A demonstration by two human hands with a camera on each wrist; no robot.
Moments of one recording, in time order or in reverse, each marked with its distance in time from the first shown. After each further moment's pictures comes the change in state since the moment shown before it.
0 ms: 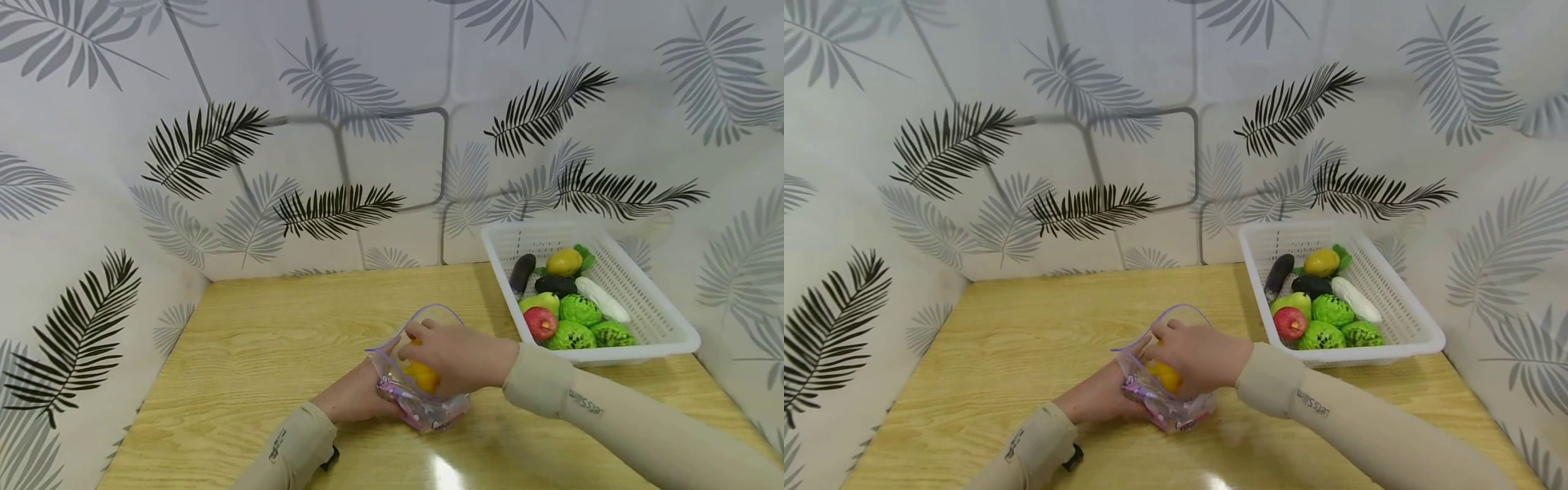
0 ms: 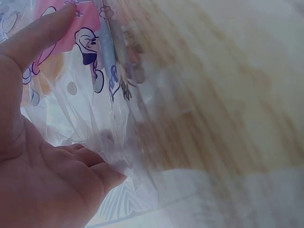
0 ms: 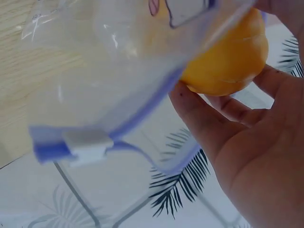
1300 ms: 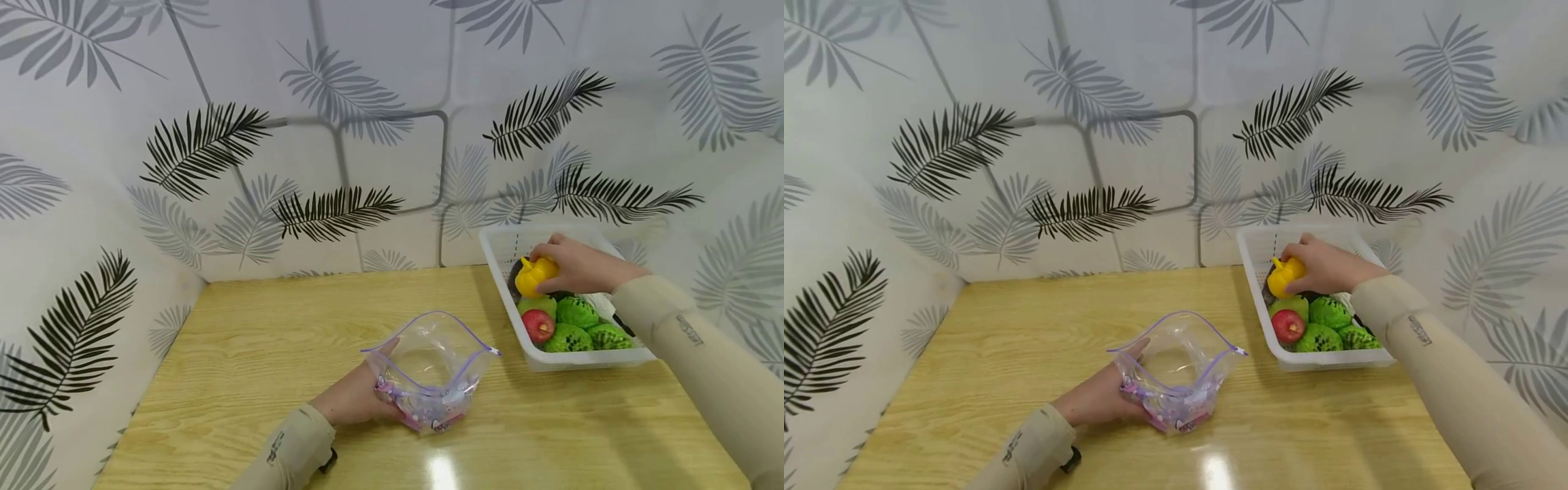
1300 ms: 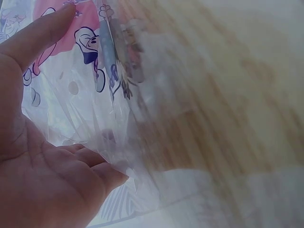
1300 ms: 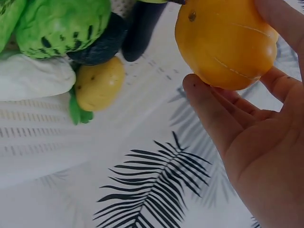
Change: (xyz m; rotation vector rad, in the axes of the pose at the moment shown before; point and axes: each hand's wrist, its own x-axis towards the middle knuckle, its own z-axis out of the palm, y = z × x) left_hand 0.005 -0.031 0.006 0.045 0.027 -0.131; right_hand -0.132 0.172 -0.042 0.273 -0.007 0.610
